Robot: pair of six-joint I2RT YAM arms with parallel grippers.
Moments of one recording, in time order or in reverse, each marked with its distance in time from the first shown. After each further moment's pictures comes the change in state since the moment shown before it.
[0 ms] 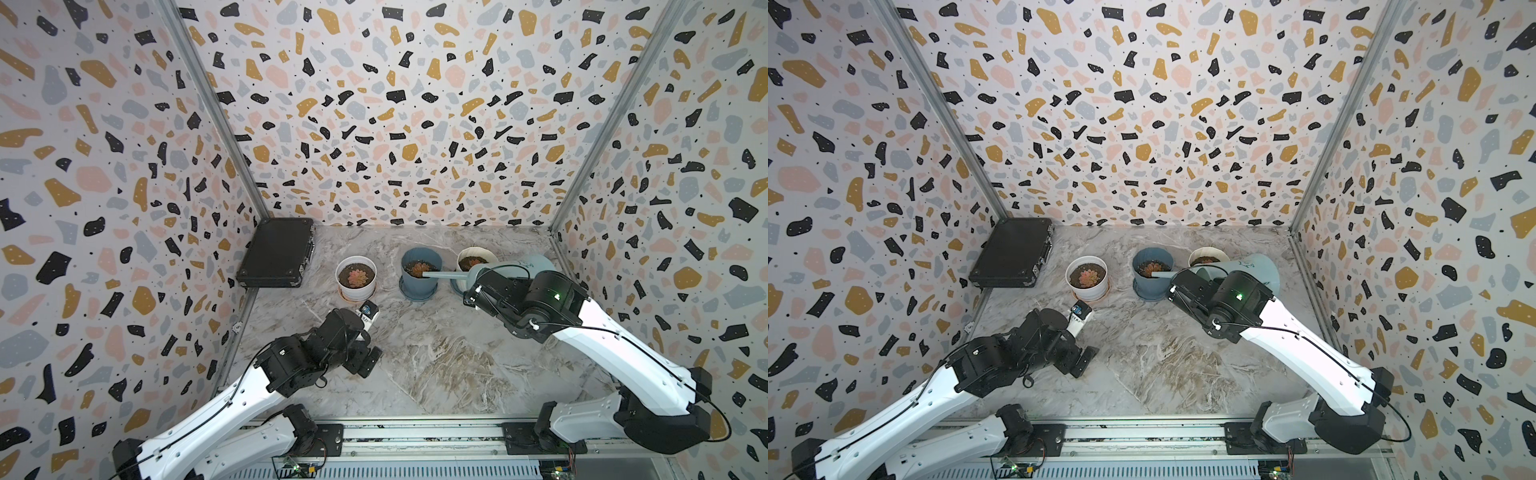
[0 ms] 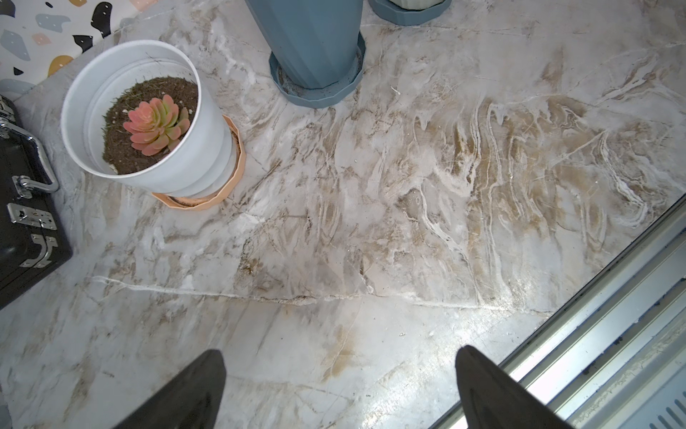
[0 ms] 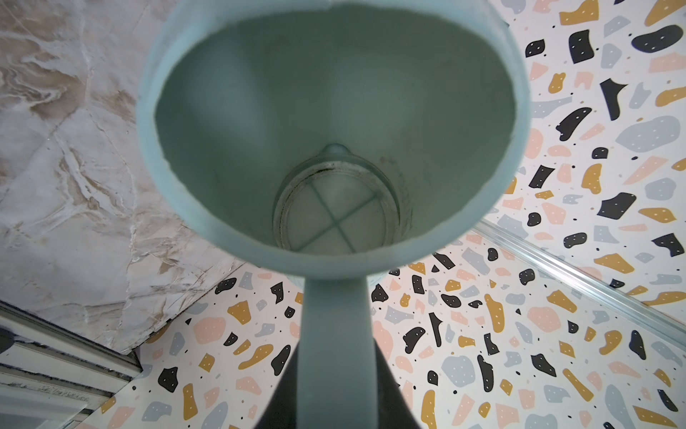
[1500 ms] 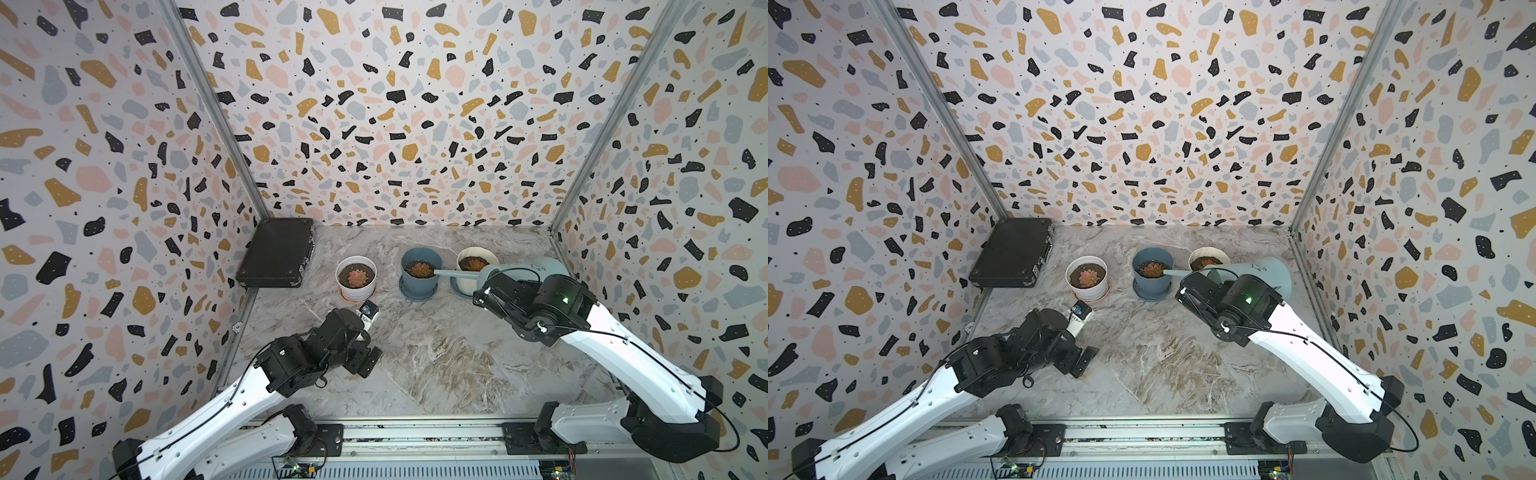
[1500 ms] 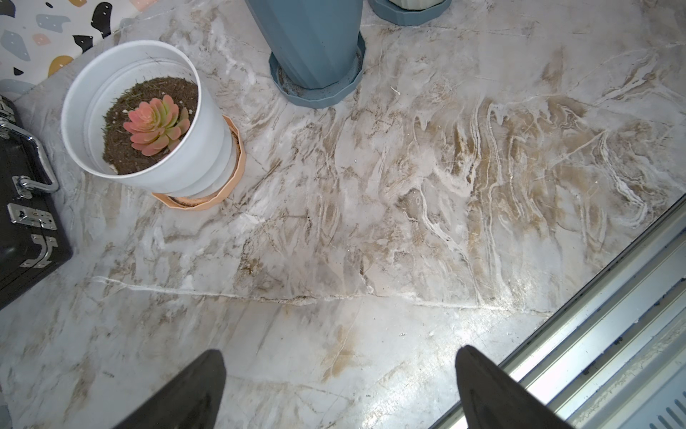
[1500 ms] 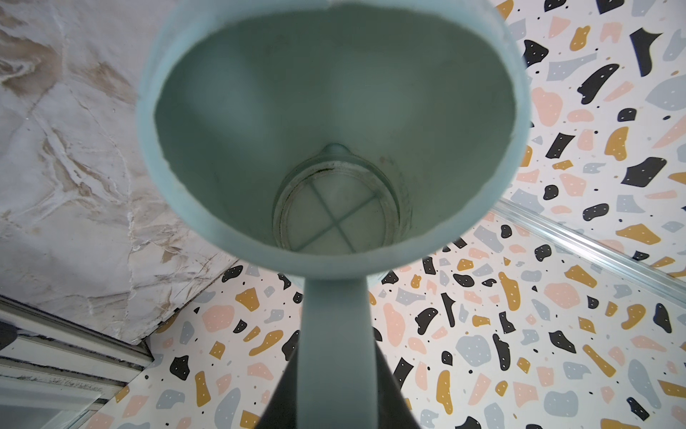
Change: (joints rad) left arm 0.000 0.000 0.000 0.000 0.000 0.000; right arm -0.051 -0.053 -0.069 0.000 0.019 0.027
